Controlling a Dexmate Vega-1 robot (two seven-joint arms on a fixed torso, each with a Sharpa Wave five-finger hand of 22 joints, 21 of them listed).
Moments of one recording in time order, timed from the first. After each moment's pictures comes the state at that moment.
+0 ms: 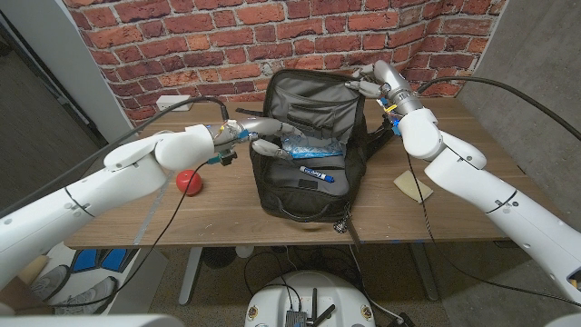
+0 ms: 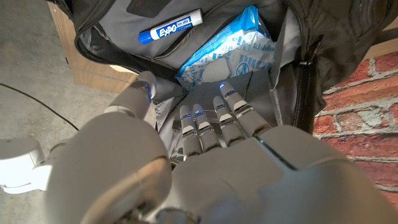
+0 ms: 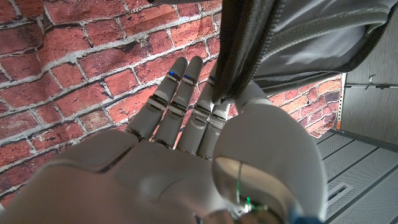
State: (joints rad) left arm 0.83 1.07 0.44 -2.15 0.24 -0.02 -0.30; left_hand 0.70 -0.07 0.66 -0.19 0.18 0.39 -0.12 0.20 0.17 0.34 -0.16 0.19 0.17 0.32 -0.04 0.18 0.16 0.43 -0.04 0.19 0.16; right arm -0.81 -0.77 -0.45 -2.09 -0.19 -0.36 -0.28; right_hand 0.86 0.14 0.46 -0.17 0.23 1.03 -0.07 0.27 0.19 1.15 -0.14 0.26 0.24 0.84 -0.11 0.38 0.32 0.76 -0.08 0.28 0.19
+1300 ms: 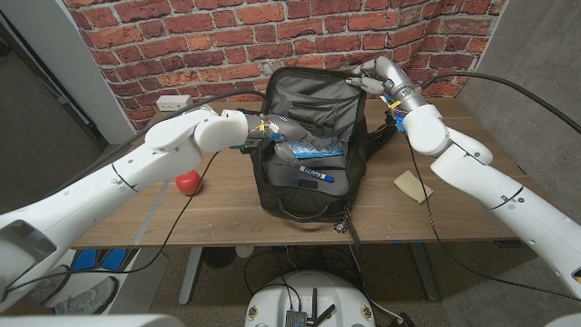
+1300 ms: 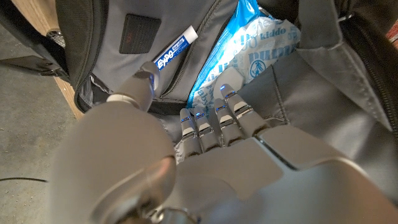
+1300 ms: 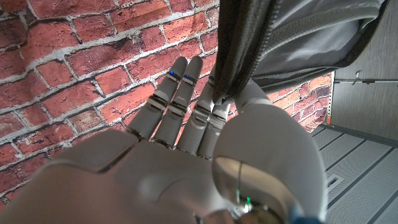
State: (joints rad) left arm 0.58 0.91 0.65 -2.14 0.59 -0.02 -0.62; left_hand 0.83 -0.09 0.62 -0.19 0.18 0.34 -0.14 0.20 0.18 0.30 -0.17 0.18 0.17 0.29 -0.04 0.17 0.16 0.41 -0.05 0.18 0.16; right arm -0.80 -0.79 -0.42 -2.06 -0.15 -0.28 -0.25; right_hand 0.86 0.14 0.46 -0.17 0.24 1.04 -0.07 0.26 0.20 1.15 -0.14 0.26 0.25 0.84 -0.10 0.37 0.32 0.76 -0.08 0.29 0.19
